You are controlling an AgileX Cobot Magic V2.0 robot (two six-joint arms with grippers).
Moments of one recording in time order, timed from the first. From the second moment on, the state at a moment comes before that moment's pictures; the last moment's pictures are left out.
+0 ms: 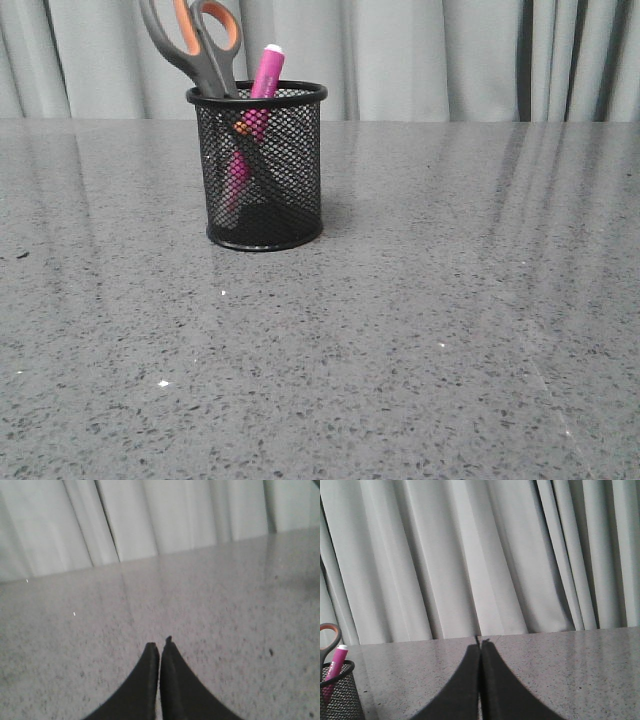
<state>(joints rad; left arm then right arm) -0.09 0.00 0.00 -0.02 0.09 0.16 0.02 0.35 0.01 -0.25 -0.56 0.41</state>
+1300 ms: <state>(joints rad) -0.09 0.00 0.00 -0.05 0.09 0.16 0.02 0.31 0.01 -0.24 -0.46 0.41</state>
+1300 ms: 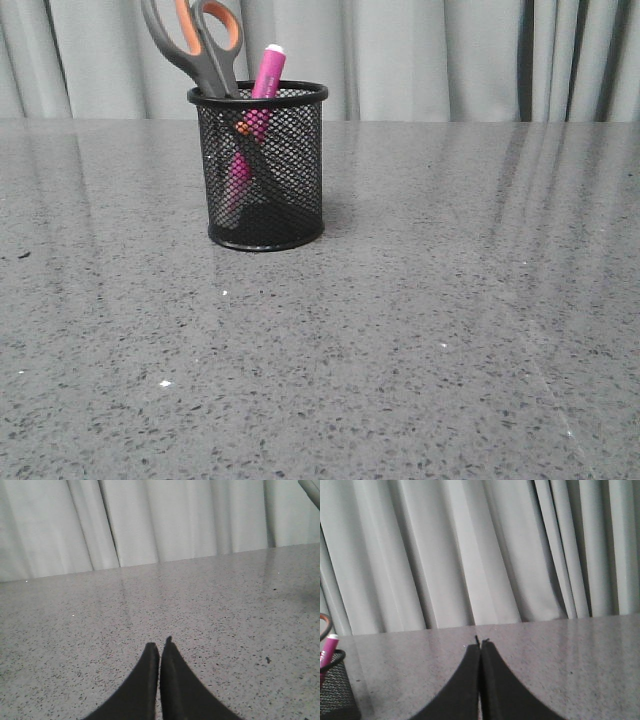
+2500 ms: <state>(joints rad) -0.09 0.00 0.00 -0.05 0.10 0.16 -0.05 -0.01 0.01 -0.05 0.22 0.02</state>
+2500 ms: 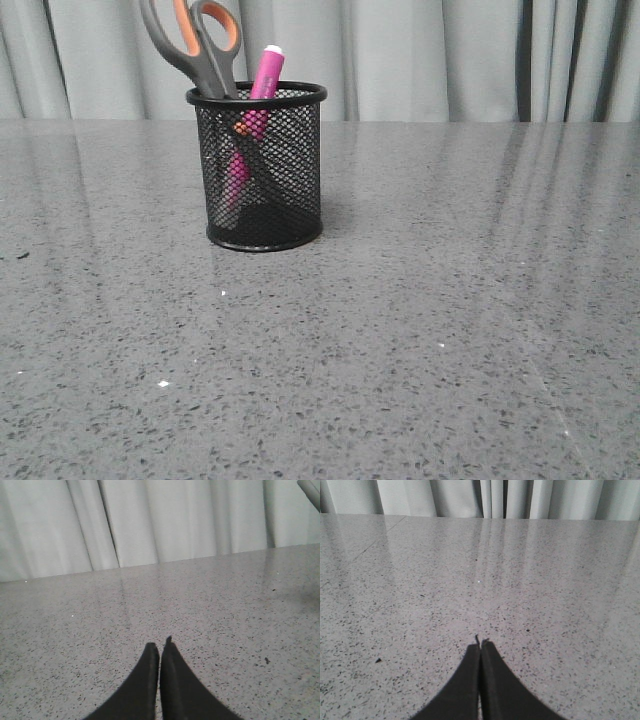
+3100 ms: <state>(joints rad) -0.09 0.00 0.00 -0.05 0.10 0.16 -0.05 -0.01 0.01 -0.05 0.21 0.01</state>
